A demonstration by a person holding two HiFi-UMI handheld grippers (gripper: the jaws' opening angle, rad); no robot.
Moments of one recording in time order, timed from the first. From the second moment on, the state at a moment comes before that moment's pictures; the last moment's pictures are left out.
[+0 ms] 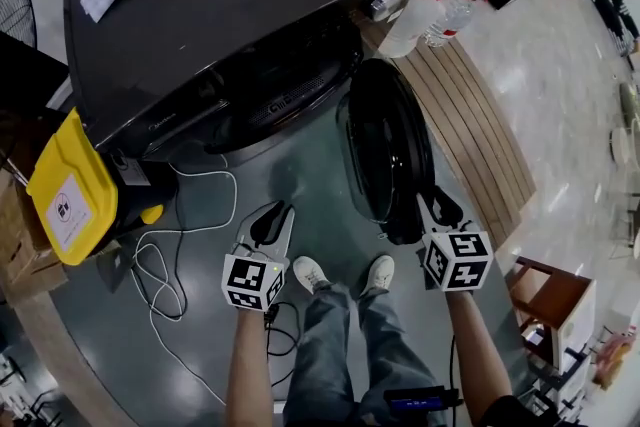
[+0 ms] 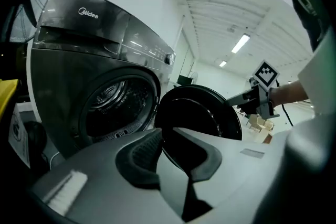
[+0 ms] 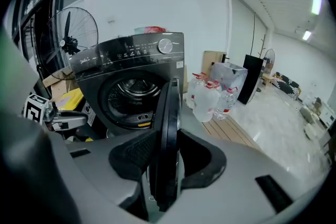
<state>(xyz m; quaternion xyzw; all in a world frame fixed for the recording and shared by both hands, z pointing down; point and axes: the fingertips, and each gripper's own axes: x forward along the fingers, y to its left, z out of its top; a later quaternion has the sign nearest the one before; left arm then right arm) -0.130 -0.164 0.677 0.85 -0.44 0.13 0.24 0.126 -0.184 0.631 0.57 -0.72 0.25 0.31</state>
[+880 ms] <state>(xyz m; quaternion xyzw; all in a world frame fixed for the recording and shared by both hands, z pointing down) -0.096 -0.058 0.439 0.76 -0.63 0.13 0.08 0.108 -0.065 0.437 0.47 -0.85 0.16 0.15</state>
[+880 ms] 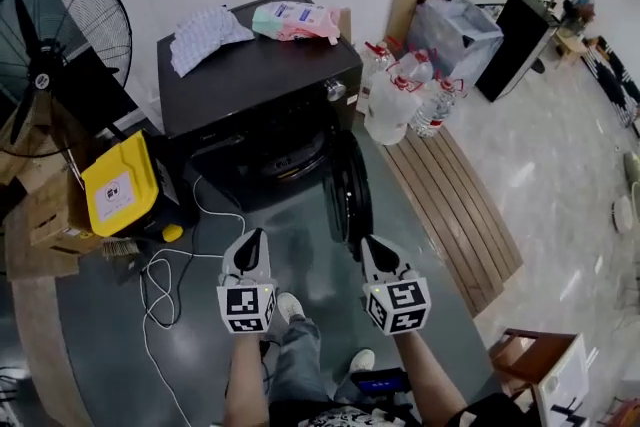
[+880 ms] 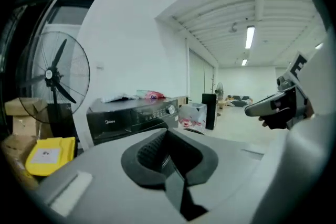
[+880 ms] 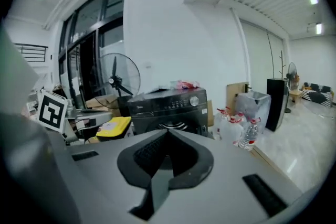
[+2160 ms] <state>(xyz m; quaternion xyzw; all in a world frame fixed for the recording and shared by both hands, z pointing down) 0.017 0.160 0.315 0.73 -0.67 -0.02 0.13 0.169 0.133 0.326 0.37 -0.91 0.14 0.11</state>
